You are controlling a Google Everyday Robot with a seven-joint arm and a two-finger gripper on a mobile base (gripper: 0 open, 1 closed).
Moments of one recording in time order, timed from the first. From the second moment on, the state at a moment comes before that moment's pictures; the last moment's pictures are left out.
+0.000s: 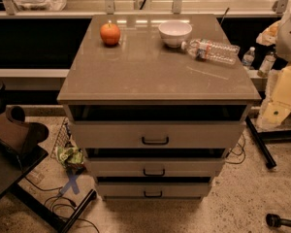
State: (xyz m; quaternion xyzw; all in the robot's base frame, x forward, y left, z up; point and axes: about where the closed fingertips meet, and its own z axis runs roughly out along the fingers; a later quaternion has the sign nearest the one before) arm 0.438 -0.216 0.978 -0.60 0.78 -0.04 0.16
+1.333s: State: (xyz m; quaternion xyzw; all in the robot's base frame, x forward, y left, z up) arm 0.399 -0.182 0.866 -0.60 0.75 0.05 0.28
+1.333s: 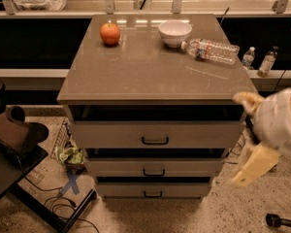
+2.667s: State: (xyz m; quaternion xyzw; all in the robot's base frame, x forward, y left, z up) arm 0.392 -0.152 0.764 -0.59 0.72 0.07 0.36
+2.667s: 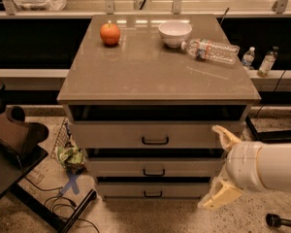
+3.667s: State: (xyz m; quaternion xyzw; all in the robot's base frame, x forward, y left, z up) arm 0.443 -0.130 0.617 -0.58 0.69 0.05 0.43
